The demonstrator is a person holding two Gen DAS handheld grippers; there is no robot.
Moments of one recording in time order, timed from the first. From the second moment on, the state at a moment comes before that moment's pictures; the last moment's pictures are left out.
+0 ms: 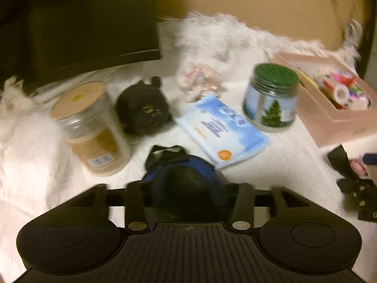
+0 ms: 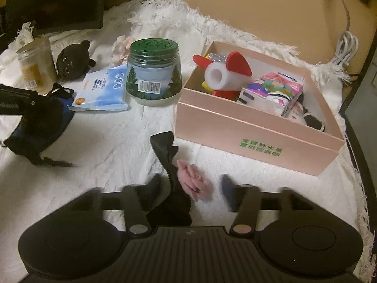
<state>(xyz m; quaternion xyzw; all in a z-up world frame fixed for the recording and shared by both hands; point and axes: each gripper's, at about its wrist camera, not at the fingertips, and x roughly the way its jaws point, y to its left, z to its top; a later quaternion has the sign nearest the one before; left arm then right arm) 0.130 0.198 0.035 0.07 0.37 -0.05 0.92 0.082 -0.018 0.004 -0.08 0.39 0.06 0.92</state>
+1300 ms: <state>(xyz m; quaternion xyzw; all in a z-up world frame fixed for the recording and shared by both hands) 0.115 0.258 0.036 -0.05 0.36 -0.08 0.93 0.073 0.001 0.037 -0.10 0.39 0.11 0.91</state>
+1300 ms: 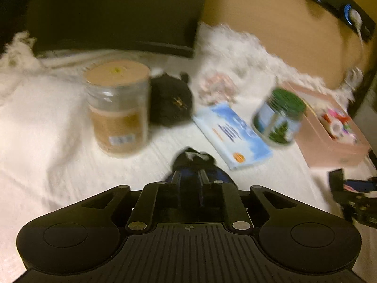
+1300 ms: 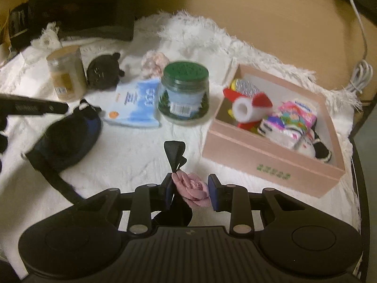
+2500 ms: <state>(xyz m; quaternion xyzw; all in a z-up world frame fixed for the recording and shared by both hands) 0.095 0.214 0.019 0.02 0.41 -0.09 0.91 0.071 -0.005 0.007 -0.09 0.41 0.09 0.90</state>
